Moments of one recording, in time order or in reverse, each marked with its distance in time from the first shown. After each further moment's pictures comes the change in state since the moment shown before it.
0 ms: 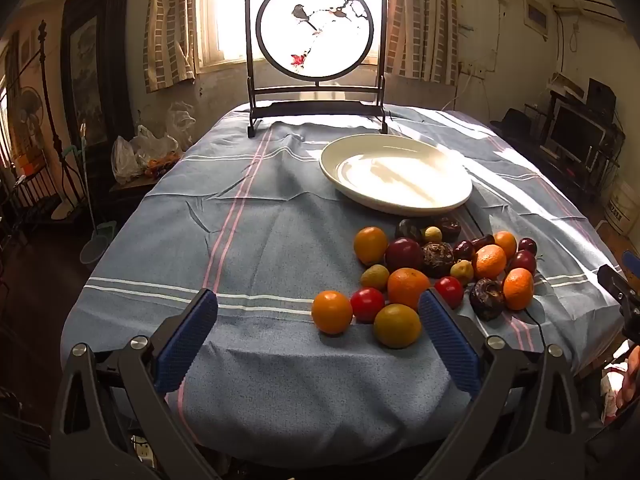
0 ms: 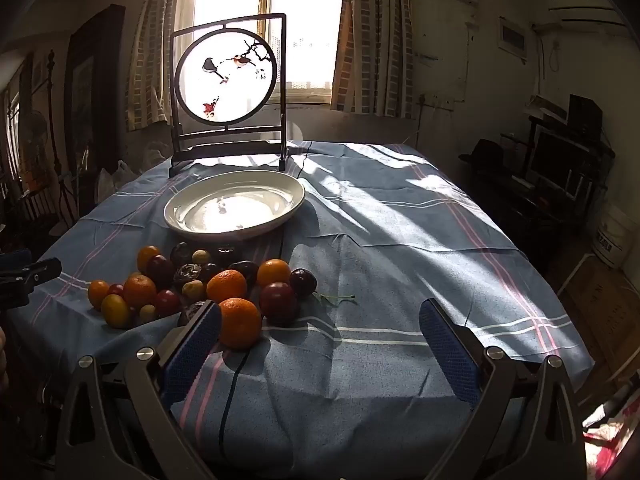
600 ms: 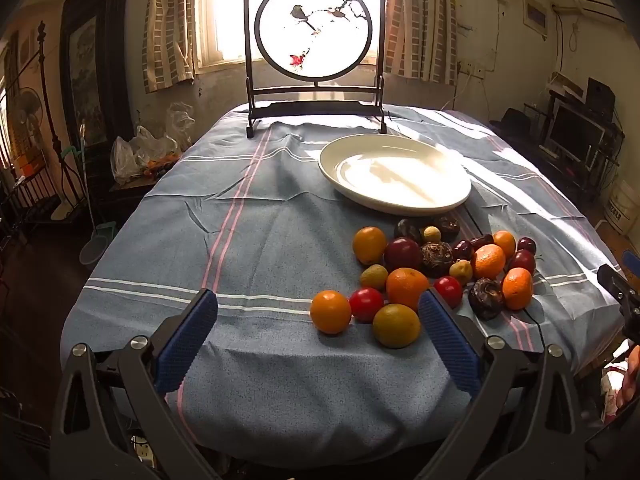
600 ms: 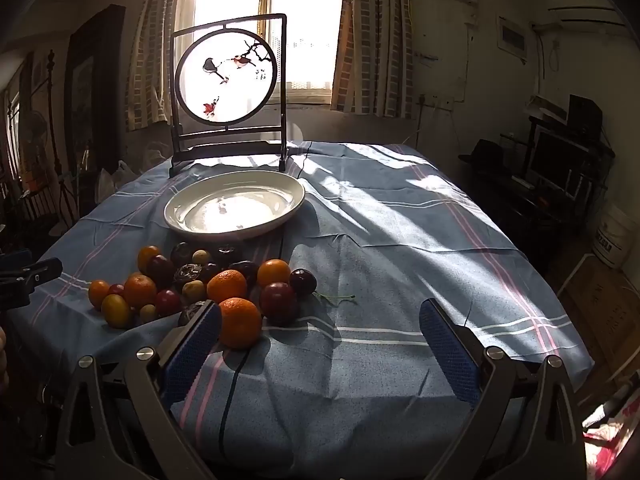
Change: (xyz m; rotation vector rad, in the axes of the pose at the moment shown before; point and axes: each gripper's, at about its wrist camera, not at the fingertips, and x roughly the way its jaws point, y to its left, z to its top) left arm 0.000 0.000 0.000 0.000 0.000 0.001; right arm 0.000 0.000 0.000 0.000 -0.007 0.002
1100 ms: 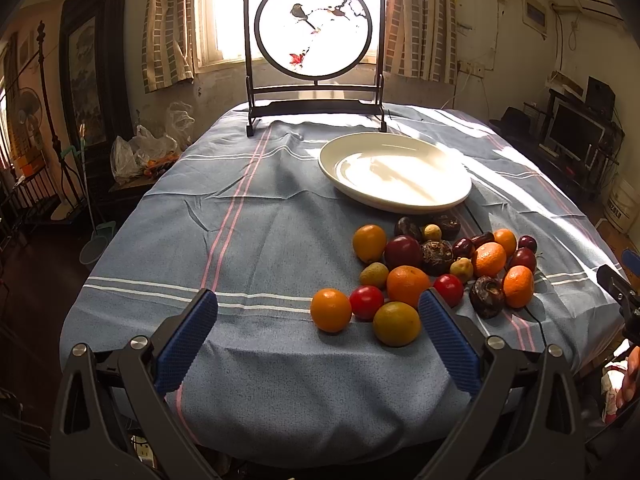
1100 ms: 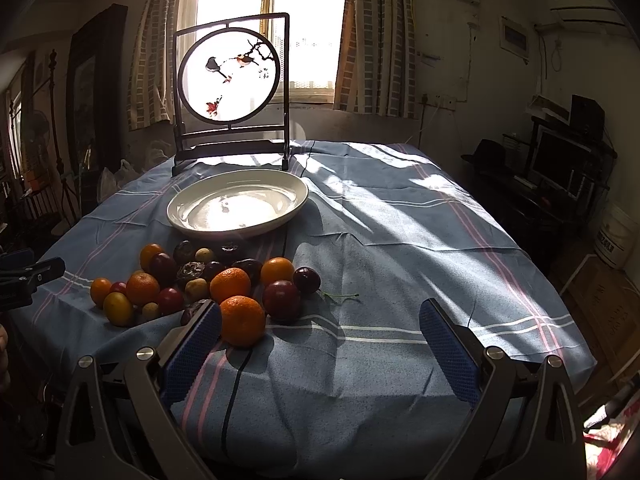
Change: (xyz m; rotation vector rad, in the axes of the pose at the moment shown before) left arm 0.001 0.000 0.000 -0.001 0.000 -0.001; right arm 0.002 0.000 0.000 -0.002 0.002 0.002
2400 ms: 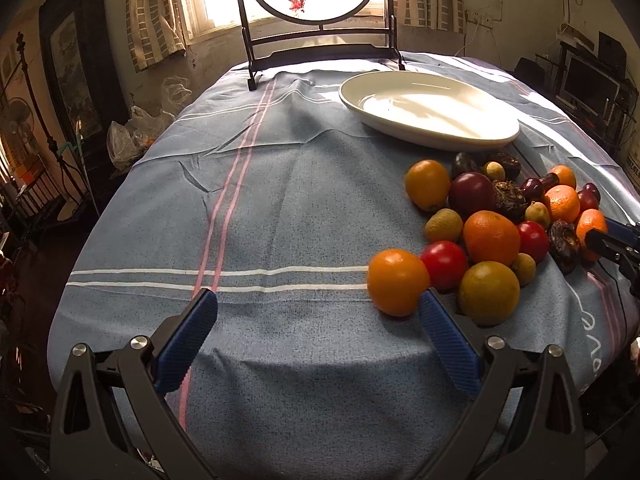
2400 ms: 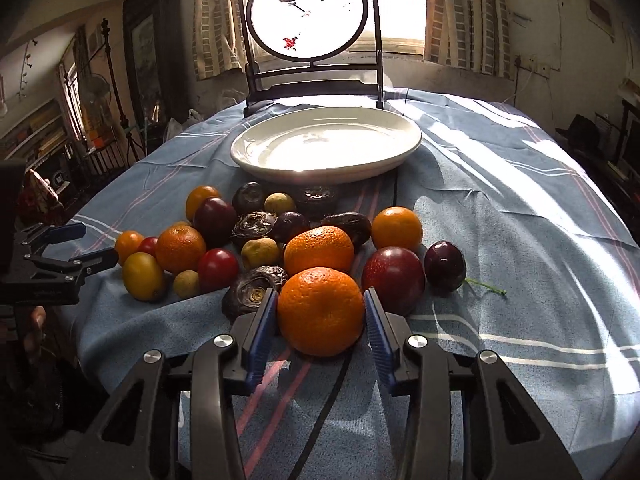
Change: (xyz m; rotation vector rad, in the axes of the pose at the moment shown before) left arm 0.079 0.025 -0.021 0.095 0.148 0.047; right arm 0.094 0.047 -0.015 -0.057 0.186 0.330
